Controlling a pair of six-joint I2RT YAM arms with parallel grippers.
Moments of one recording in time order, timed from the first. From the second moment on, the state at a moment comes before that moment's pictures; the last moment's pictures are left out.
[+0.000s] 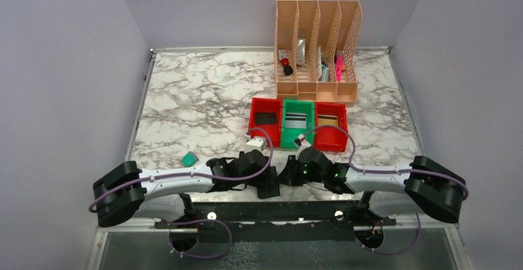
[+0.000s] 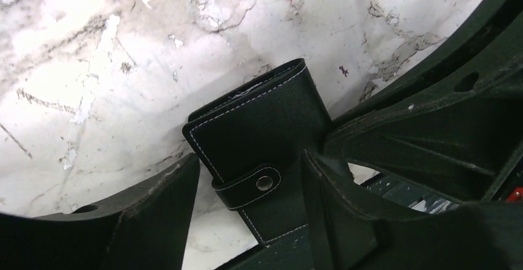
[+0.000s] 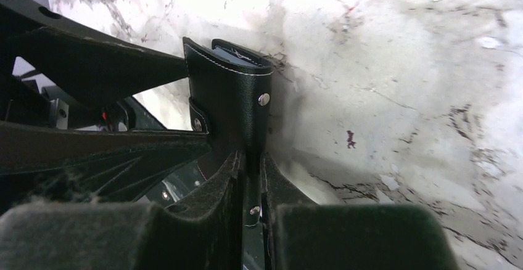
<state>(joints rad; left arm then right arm) -1.16 1.17 0.50 -0.18 -0.23 -0.81 1.04 1.28 0.34 0.29 -0.08 0.96</state>
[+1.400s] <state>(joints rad) -1.16 1.50 0.81 -0.34 -0.15 -0.62 1.04 1.11 0.29 0.11 0.12 1.06</state>
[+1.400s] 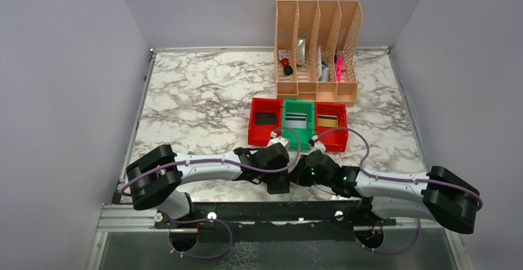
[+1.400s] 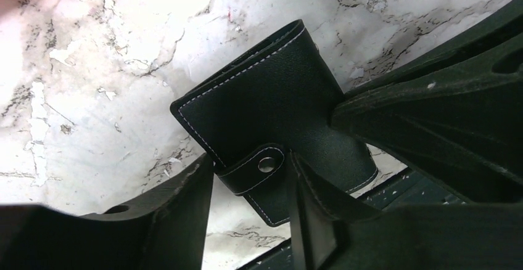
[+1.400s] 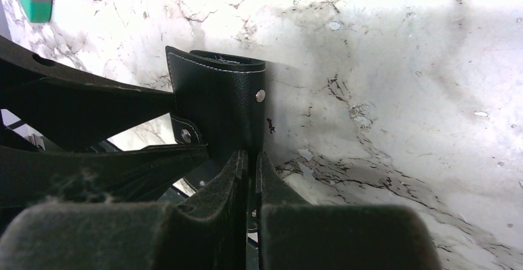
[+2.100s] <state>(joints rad) -1.17 1.45 0.77 -0.32 -0.25 -0.65 1.04 1.10 0.29 0.14 0.16 1.10</state>
